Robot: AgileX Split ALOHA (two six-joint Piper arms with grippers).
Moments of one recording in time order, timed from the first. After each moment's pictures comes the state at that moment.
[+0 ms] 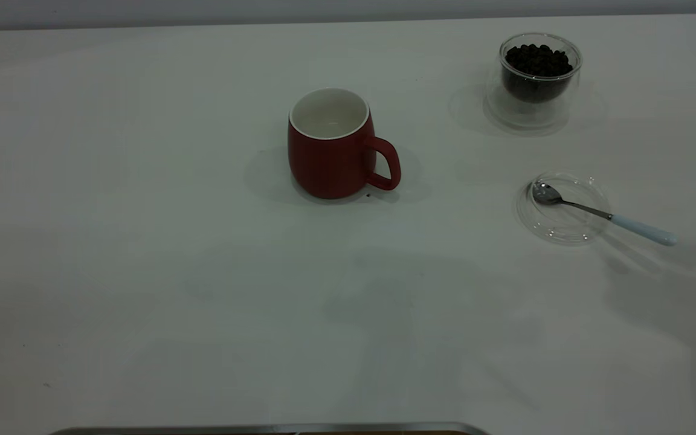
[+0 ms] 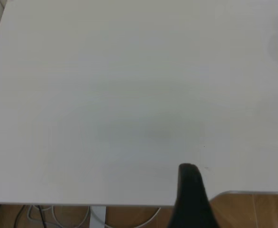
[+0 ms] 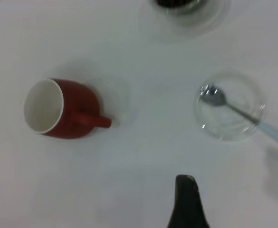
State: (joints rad) left arm 0.00 -0.02 -0.49 0.04 1.14 -0.03; right arm 0.00 1.29 -0.56 0.85 0.40 -0.34
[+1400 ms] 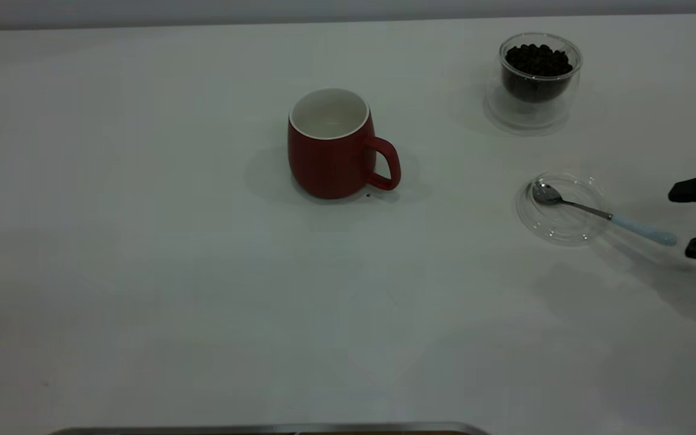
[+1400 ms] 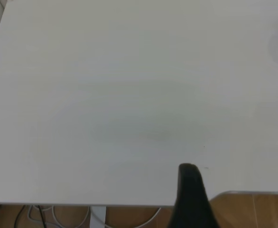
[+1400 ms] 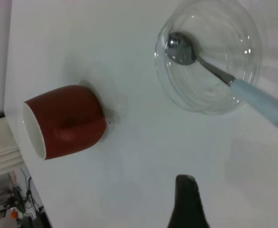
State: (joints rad) left arm 0.00 -0.02 -0.49 0.04 1.14 -0.03; right arm -0.48 2.29 -0.52 1.79 0.91 -1.59
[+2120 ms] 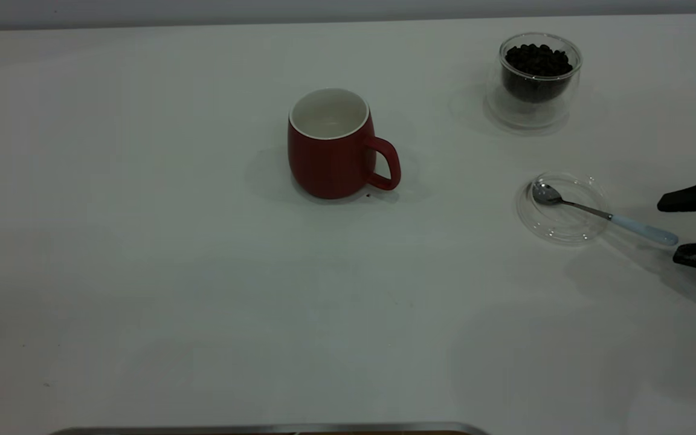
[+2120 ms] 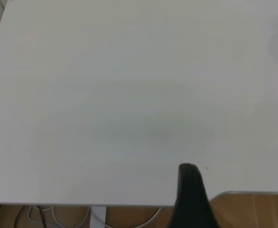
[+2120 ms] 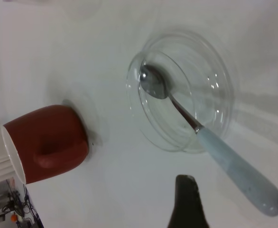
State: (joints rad) left arm 0.00 -0.02 -0.49 0.04 1.14 -0.03; right arm -0.48 2.42 -0.64 1.79 0.91 -1.59
